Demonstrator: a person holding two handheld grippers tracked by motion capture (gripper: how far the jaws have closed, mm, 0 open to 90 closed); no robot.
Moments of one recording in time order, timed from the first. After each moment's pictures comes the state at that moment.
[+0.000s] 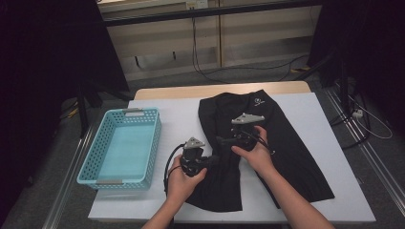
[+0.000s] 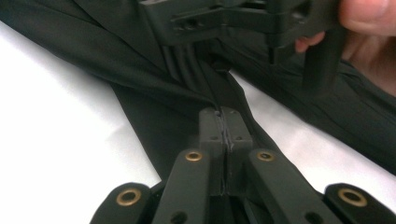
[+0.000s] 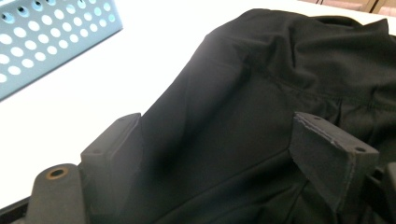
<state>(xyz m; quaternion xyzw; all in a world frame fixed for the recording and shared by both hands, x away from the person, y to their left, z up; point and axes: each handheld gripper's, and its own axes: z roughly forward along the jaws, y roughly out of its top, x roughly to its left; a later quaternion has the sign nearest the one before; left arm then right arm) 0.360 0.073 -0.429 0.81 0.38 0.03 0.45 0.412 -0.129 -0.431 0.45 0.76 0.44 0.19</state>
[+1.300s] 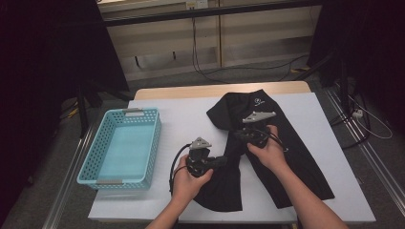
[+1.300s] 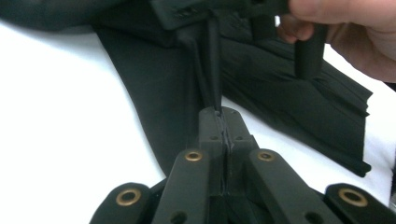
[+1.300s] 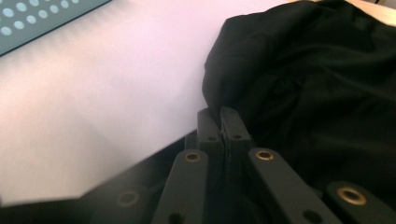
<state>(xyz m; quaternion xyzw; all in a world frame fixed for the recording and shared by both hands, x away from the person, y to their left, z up) 0.353 0.054 -0.424 0.81 0.35 0.00 0.47 0.404 -0.171 -0.423 0.43 0.79 0.41 0.17</state>
